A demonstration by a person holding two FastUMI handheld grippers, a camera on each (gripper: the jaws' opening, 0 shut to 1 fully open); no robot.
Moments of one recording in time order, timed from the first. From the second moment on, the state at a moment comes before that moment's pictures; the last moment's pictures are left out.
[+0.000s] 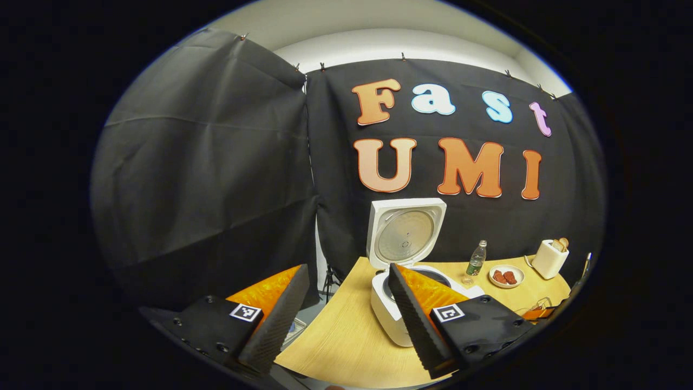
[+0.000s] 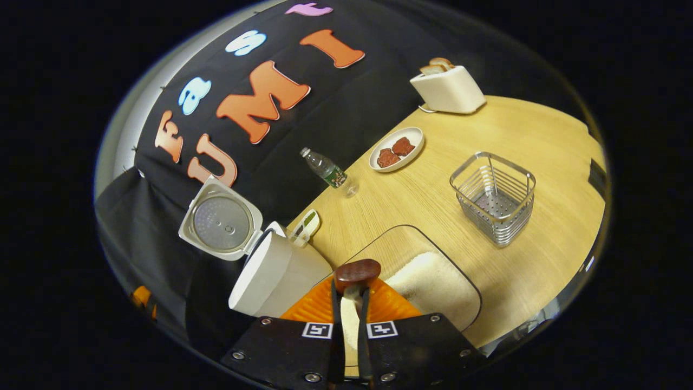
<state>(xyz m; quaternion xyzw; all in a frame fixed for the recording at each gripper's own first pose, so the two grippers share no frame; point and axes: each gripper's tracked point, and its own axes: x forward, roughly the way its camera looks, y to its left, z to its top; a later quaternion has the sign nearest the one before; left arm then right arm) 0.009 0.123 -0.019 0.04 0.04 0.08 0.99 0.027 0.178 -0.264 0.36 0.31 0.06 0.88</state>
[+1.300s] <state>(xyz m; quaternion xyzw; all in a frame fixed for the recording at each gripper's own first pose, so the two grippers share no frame) 0.030 0.068 -0.009 0.01 0.01 0.02 1.00 0.033 0.113 -0.176 0.58 0.25 0.02 0.77</state>
